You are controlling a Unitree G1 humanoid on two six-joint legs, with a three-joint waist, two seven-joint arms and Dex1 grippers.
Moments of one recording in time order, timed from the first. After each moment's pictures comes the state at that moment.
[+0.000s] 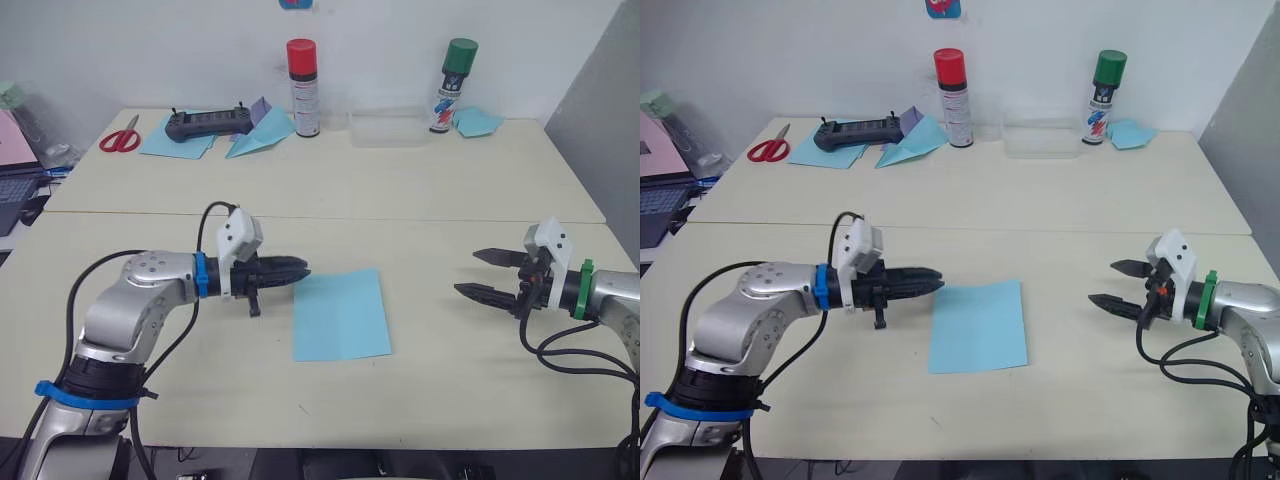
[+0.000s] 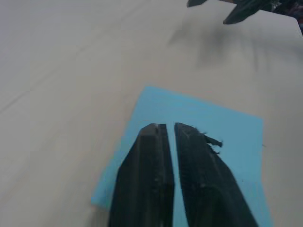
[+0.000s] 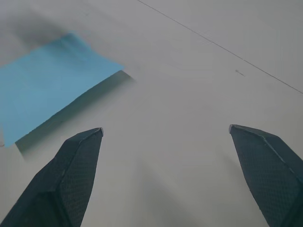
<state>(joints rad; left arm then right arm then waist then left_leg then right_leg) -0.40 0.72 -0.04 -0.16 -0.48 0.56 -1.08 -0.23 -0.85 -0.16 -0.15 0.49 0.60 1.02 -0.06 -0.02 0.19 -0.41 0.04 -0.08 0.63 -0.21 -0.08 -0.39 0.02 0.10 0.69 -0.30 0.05</state>
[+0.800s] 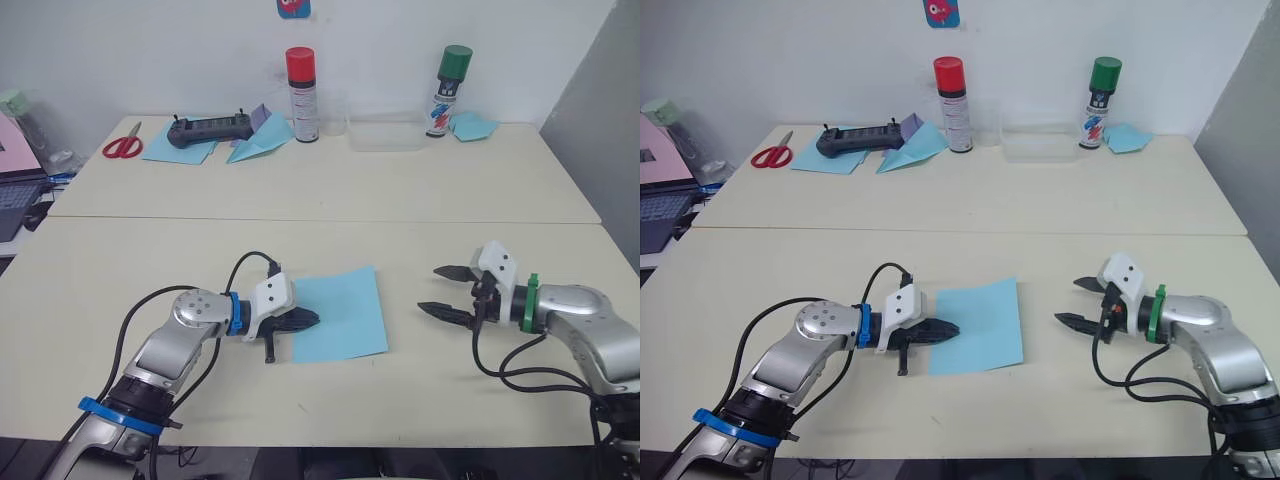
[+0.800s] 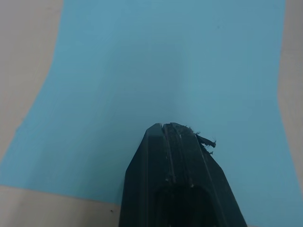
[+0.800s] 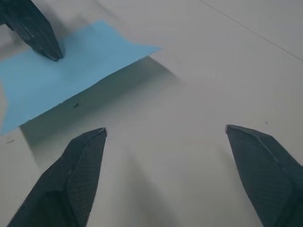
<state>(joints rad) -0.32 0.66 -0.26 0.04 -0.19 0.22 -1.11 -0.23 -0.71 0.05 -0.15 0.34 0.46 0.94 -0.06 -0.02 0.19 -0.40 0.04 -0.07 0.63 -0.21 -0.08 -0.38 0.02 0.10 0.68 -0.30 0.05</state>
